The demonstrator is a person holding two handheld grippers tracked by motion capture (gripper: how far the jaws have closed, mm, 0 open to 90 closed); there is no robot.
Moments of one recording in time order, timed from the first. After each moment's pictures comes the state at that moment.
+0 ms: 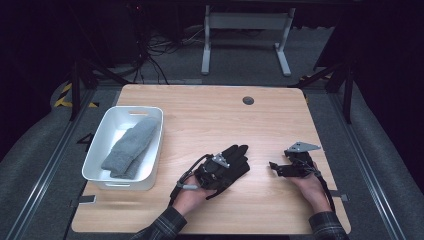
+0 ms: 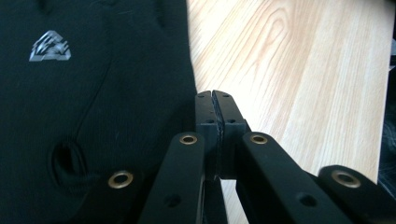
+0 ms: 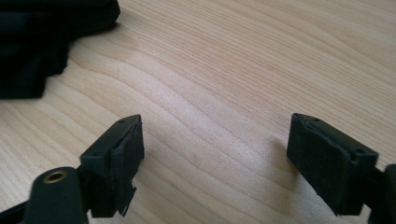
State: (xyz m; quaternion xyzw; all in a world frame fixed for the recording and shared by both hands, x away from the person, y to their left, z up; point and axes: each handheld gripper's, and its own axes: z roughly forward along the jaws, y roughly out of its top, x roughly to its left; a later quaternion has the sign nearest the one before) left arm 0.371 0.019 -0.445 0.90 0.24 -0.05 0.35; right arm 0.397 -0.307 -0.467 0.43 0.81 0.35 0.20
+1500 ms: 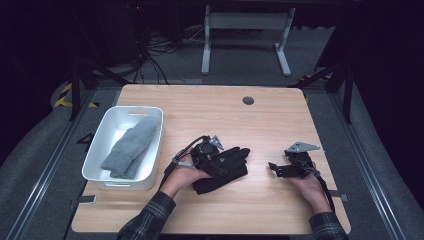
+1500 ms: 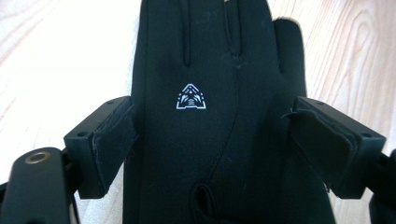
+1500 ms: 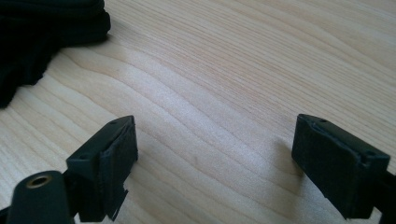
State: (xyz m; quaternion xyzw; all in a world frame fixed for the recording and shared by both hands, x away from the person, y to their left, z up) left arm 0.428 0.025 -0.439 0.93 0.20 0.00 0.32; right arm 0.397 -0.306 -0.469 0.43 0.81 0.35 0.20
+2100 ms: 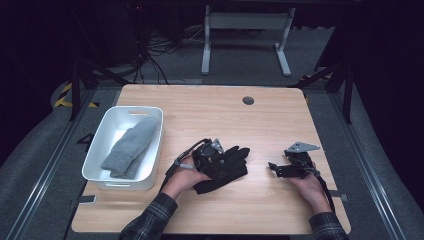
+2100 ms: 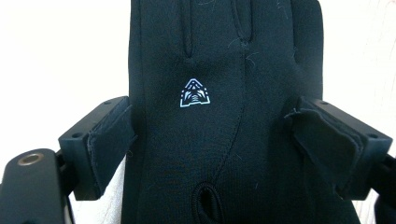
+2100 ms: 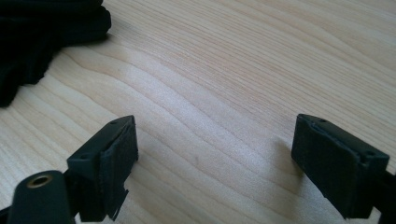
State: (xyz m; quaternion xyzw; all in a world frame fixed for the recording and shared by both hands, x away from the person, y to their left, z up) left arm 0.428 0.023 -0.451 0.93 0.20 0.01 0.31; right arm 0.397 -0.306 -0.469 0.43 0.81 0.35 0.20
